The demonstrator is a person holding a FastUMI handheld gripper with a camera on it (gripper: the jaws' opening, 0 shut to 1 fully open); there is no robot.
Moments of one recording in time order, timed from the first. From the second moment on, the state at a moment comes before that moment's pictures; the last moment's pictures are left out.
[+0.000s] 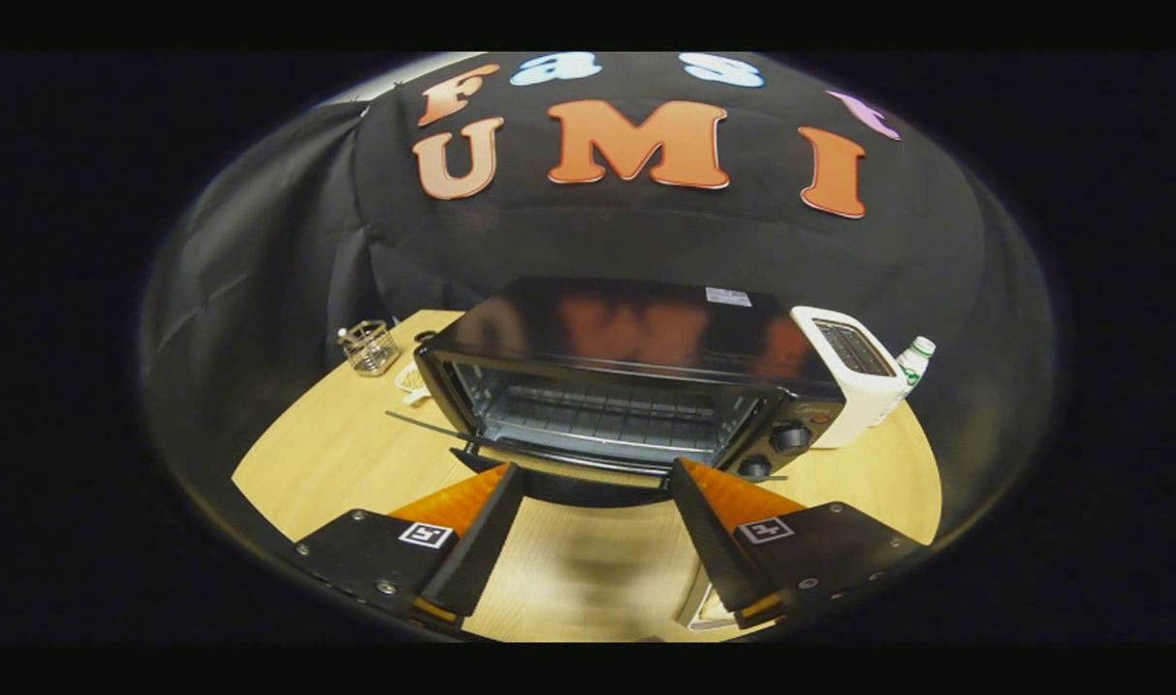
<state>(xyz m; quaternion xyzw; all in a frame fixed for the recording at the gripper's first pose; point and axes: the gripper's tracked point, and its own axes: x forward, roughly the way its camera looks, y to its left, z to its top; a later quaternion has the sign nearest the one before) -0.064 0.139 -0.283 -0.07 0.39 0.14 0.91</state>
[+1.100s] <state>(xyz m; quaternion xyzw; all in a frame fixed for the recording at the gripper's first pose) -0.173 0.144 -0.388 0.07 0.61 0.17 0.77</state>
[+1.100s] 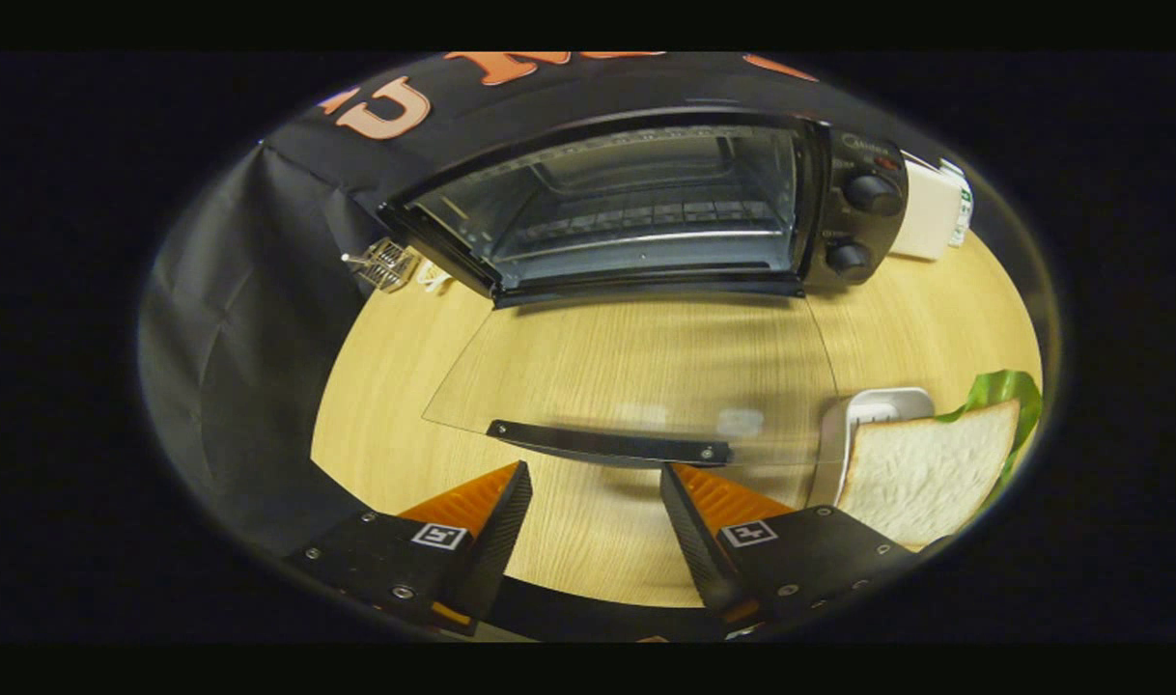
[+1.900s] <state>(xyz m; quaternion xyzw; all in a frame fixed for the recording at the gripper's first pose) -0.167 0.107 -0.357 0.11 0.57 0.14 0.80</state>
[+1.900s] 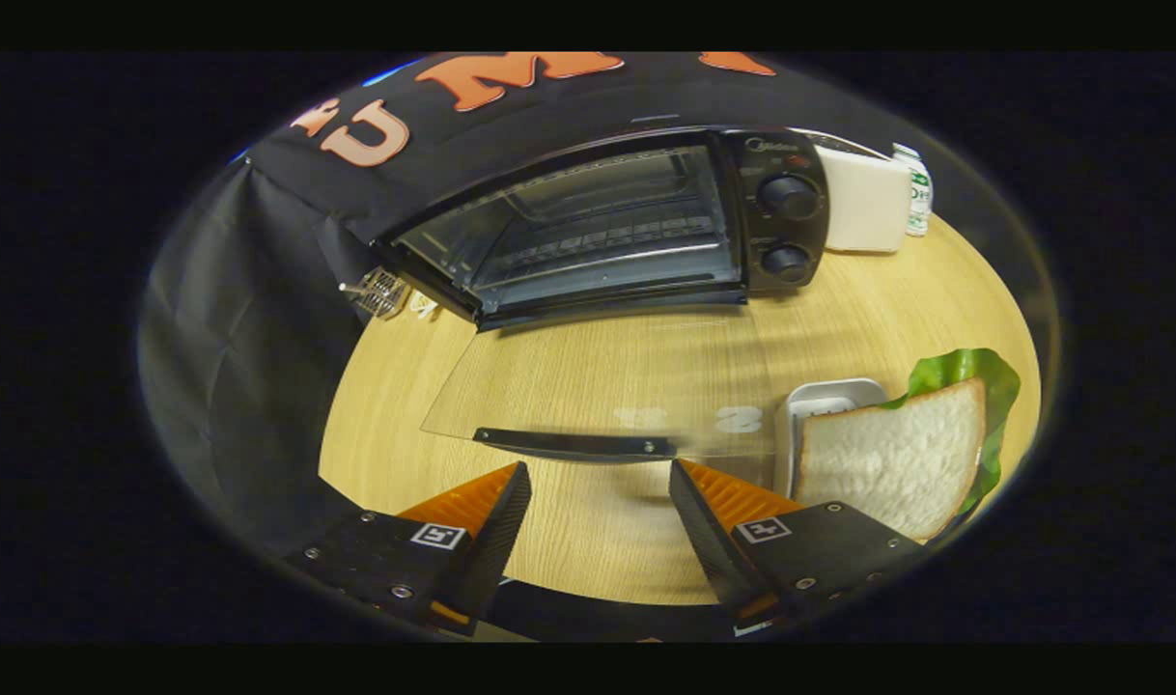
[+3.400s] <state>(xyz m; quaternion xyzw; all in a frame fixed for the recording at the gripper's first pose) -0.156 -0.067 -0.357 0.11 0.58 0.10 0.80</state>
